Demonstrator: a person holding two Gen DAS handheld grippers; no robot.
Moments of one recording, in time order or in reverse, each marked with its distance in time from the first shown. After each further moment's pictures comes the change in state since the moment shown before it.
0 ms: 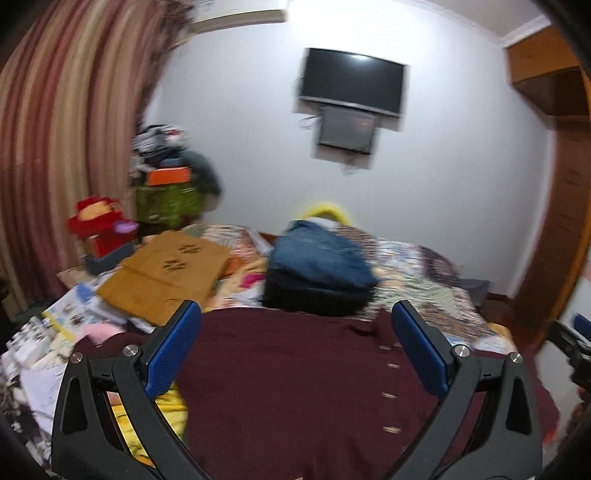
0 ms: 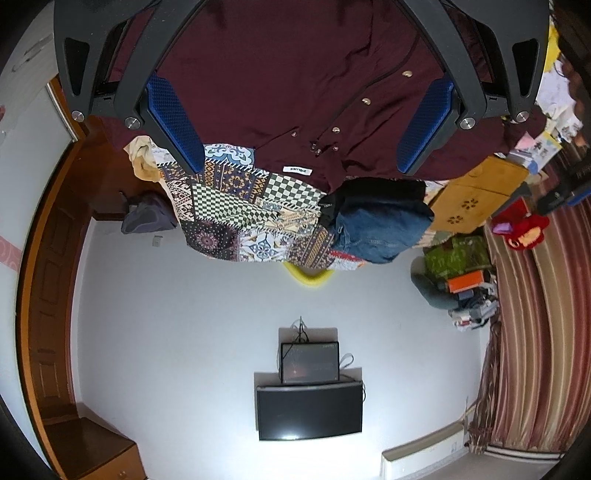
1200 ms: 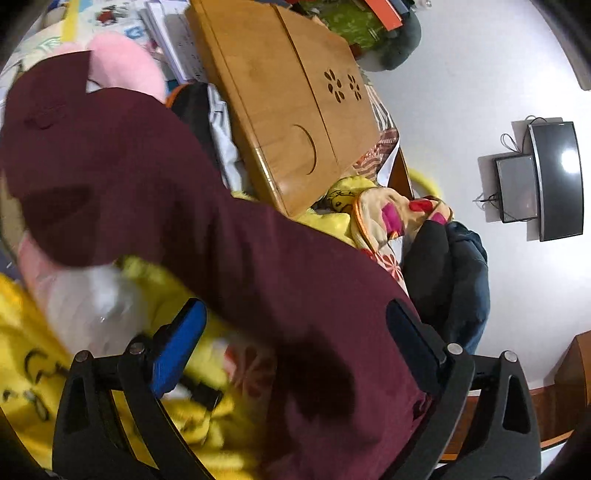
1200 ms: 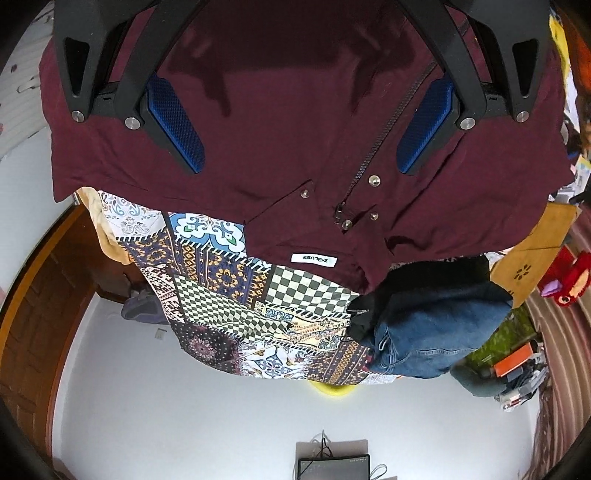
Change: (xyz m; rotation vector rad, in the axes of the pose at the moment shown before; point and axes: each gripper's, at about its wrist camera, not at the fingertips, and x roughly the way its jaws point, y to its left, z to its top) left arm 0.274 0.312 -0.138 -1.009 0.544 -0.062; right arm 0.144 -0.006 -0.027 0.027 0.434 -0.072
